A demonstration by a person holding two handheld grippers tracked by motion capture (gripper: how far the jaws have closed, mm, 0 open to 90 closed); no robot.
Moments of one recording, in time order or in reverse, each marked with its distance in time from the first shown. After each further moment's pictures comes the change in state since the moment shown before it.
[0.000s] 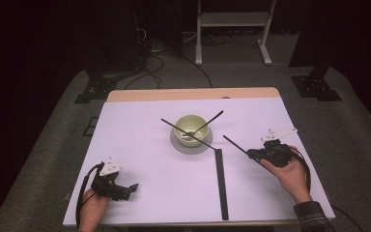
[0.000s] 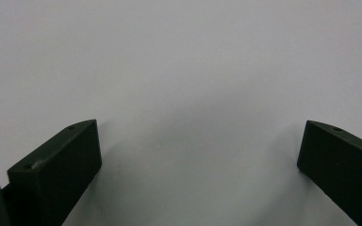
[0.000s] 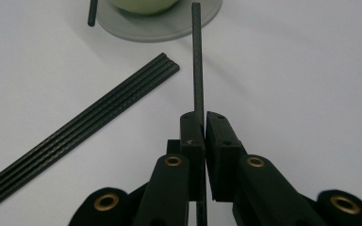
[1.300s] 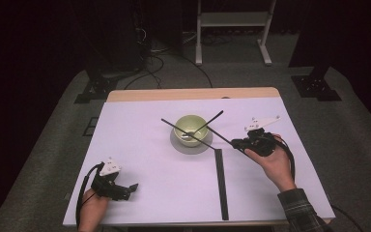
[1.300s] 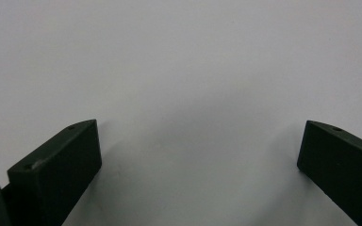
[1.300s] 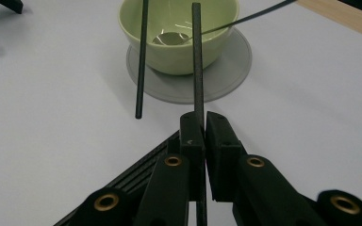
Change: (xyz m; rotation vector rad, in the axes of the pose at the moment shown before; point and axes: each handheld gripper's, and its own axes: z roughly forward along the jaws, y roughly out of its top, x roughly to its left) left arm 0.000 0.000 0.000 0.002 0.000 0.003; right arm 0.022 0.053 0.013 -0.050 0.050 -0.063
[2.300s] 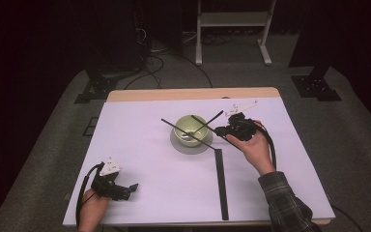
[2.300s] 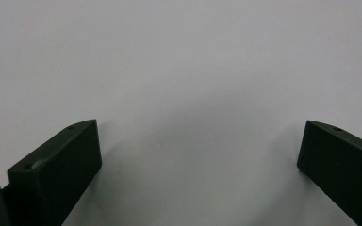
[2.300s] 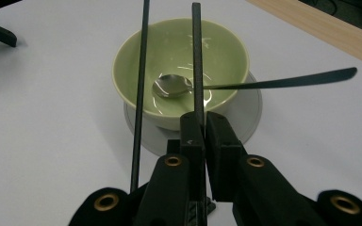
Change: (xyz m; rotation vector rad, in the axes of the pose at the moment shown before) left arm 0.000 0.000 0.000 -0.003 0.000 0.001; right arm -0.001 0.050 0.040 0.003 0.021 0.010
